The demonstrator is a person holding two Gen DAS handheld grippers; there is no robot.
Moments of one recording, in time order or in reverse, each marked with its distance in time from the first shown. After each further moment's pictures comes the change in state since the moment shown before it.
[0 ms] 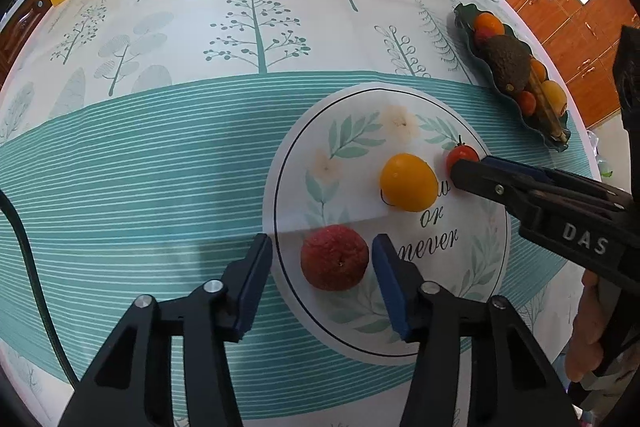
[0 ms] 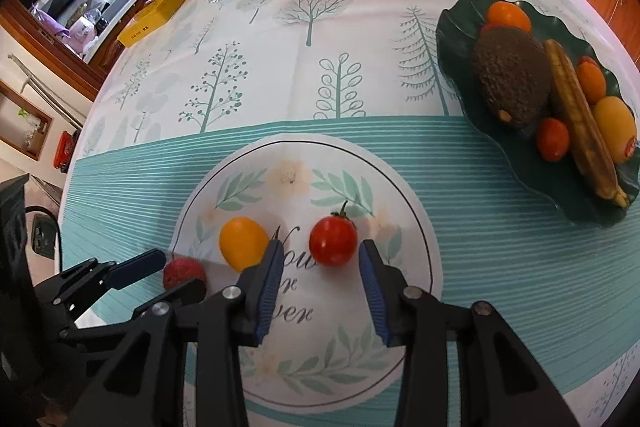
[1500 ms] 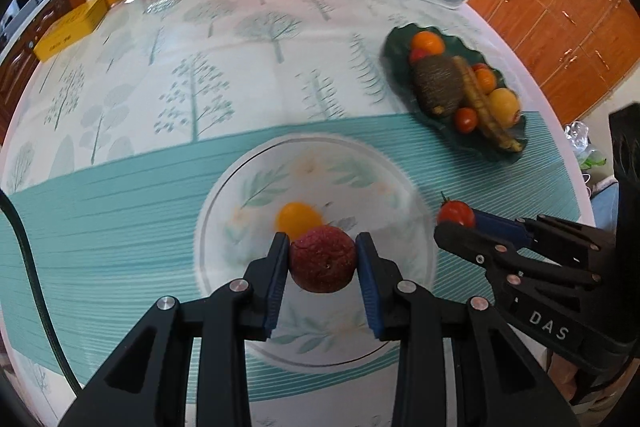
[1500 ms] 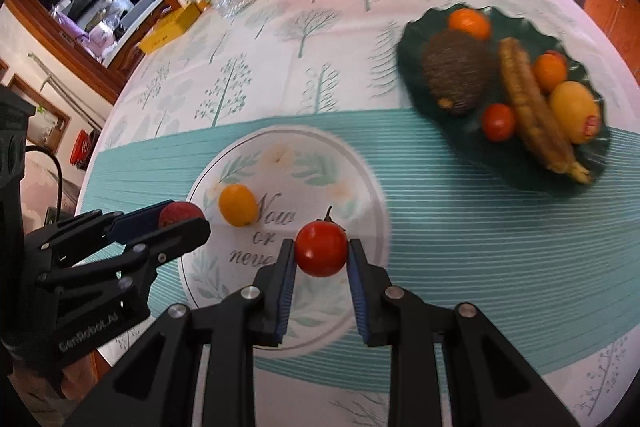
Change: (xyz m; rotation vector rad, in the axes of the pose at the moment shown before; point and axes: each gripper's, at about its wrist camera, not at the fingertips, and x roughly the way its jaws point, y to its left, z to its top) left arm -0.045 -0.080 0.020 0.094 -0.086 0.001; right arm -0.059 -0.042 -0.032 -0.003 -0.077 0.053
